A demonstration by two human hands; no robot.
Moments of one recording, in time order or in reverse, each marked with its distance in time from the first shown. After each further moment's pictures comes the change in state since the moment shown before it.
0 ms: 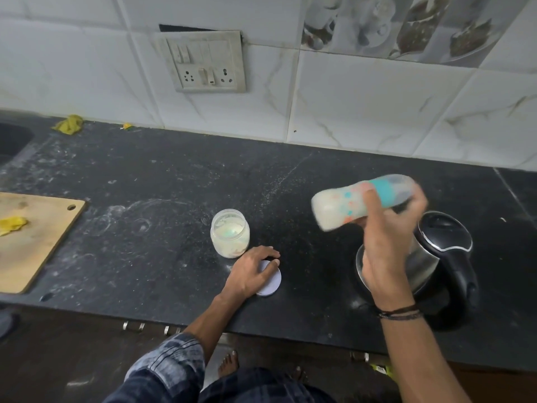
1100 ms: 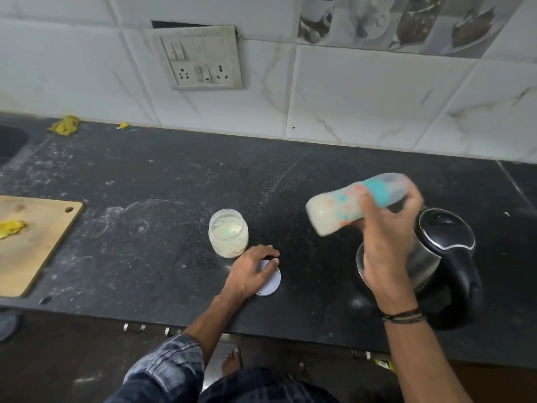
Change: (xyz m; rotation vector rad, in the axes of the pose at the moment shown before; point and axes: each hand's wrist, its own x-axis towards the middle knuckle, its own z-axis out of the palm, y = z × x) left_hand 0.002 -0.003 0.004 0.009 0.012 -0.011; right_hand 0.004 0.005 -0.009 0.003 -0.074 0.039
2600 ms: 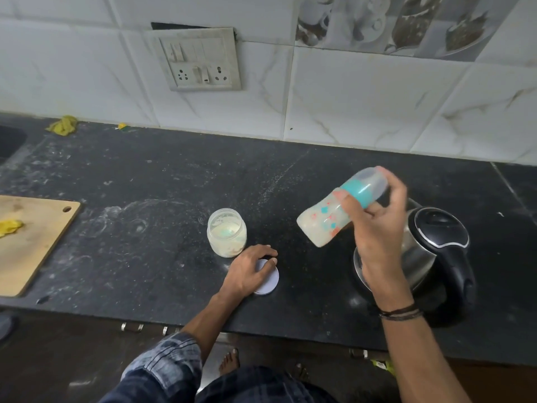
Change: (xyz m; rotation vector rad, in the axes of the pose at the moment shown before) left_hand -0.001 0.000 -0.002 0.000 -0.008 0.011; right_hand -0.002 -0.004 0.003 -0.058 -0.066 0.004
